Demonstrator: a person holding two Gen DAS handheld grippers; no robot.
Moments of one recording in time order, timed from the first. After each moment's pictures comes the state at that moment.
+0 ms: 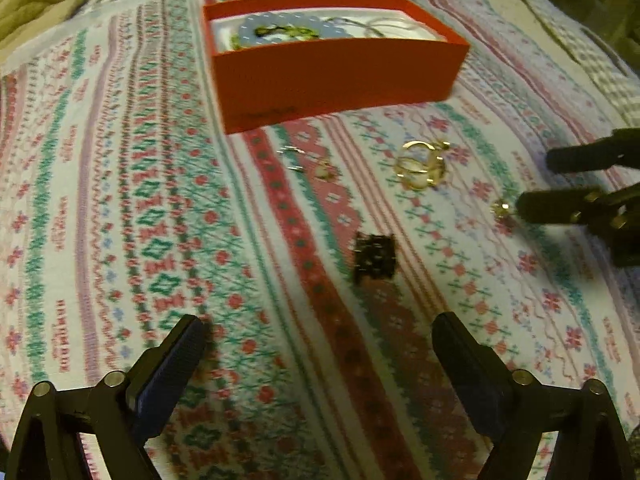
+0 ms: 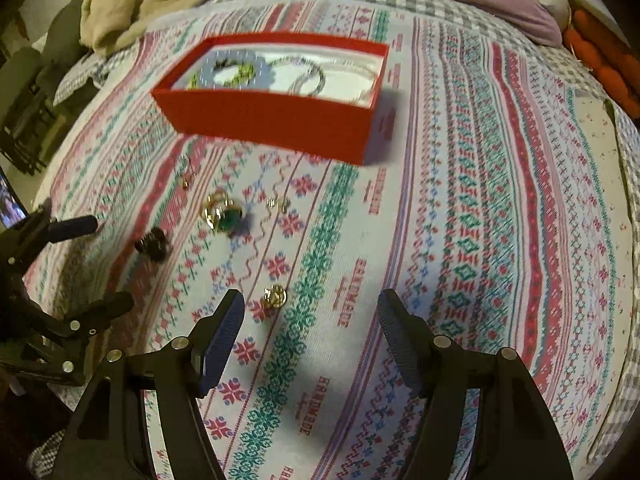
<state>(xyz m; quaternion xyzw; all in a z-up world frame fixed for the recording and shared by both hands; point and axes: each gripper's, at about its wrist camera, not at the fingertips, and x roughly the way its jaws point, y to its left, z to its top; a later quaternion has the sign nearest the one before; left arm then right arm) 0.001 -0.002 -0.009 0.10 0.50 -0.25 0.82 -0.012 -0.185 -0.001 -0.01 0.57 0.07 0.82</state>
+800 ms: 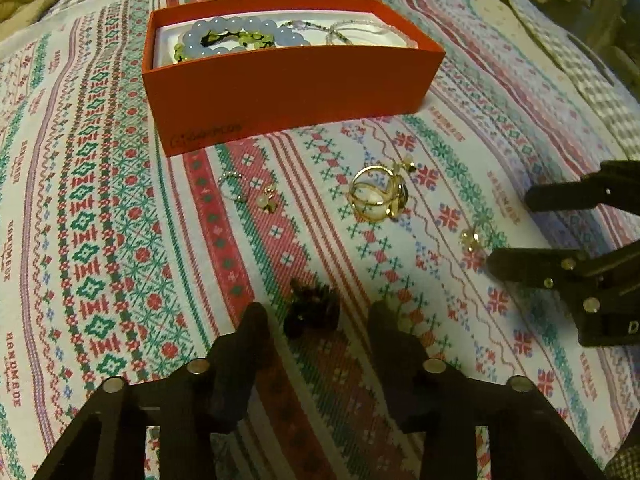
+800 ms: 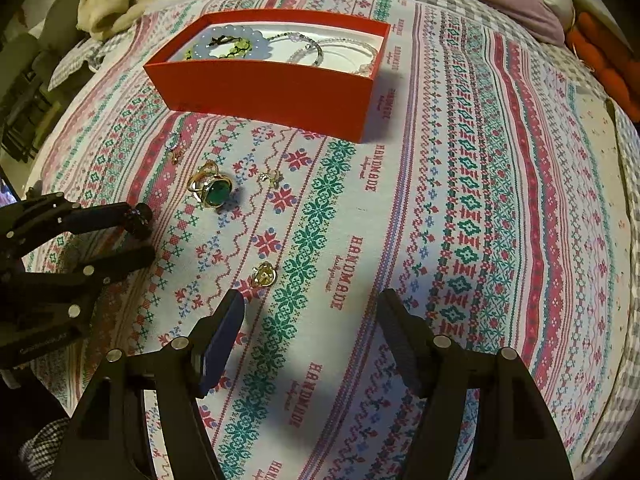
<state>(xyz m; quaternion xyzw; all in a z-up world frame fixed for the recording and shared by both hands) 0.015 -0.036 -0.014 0.08 0.50 -0.27 0.82 -0.019 -0.188 -0.010 -0.03 0.58 0.07 0.81</state>
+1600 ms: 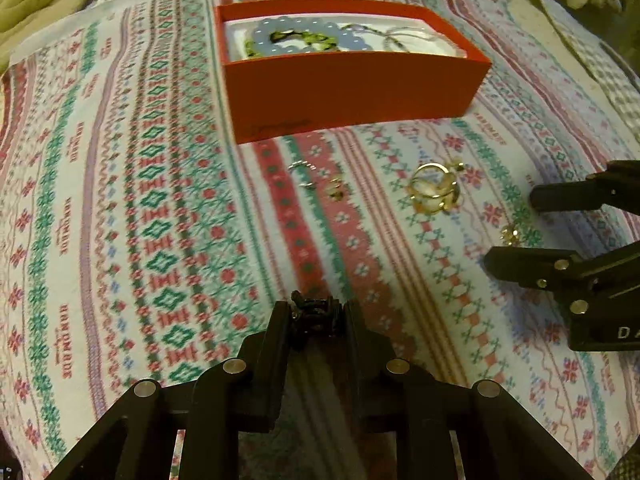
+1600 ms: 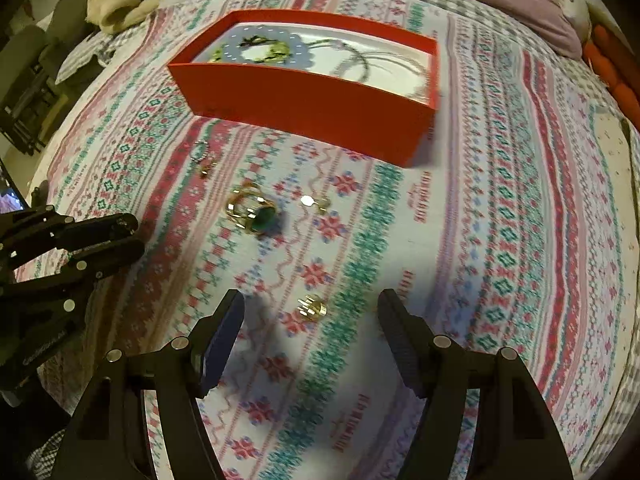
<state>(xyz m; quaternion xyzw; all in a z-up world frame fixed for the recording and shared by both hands) 0.011 -0.004 -0.006 0.09 0.51 -0.22 0.83 -0.001 -0.154 -0.011 -0.03 0.58 0.08 0.81</state>
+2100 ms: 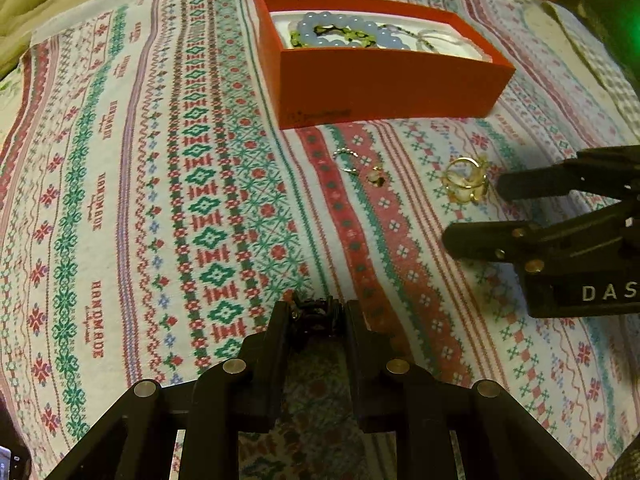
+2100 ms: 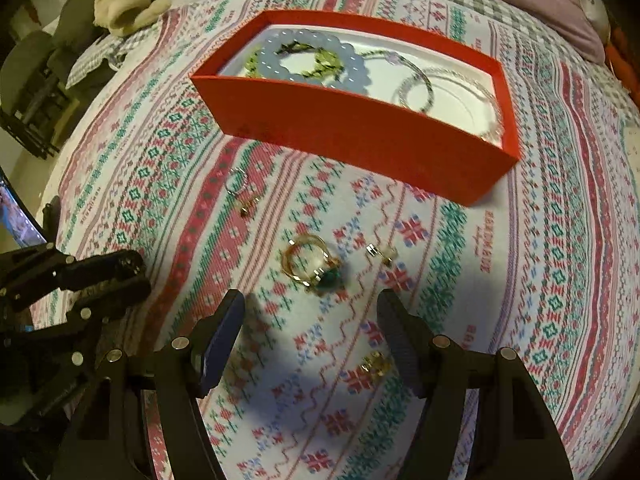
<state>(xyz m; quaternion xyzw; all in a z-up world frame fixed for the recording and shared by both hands) 0.010 0.020 -0.005 0.07 0.51 -0.21 0.83 0.031 -0.118 -0.017 -0.01 0.59 0.11 0.80</state>
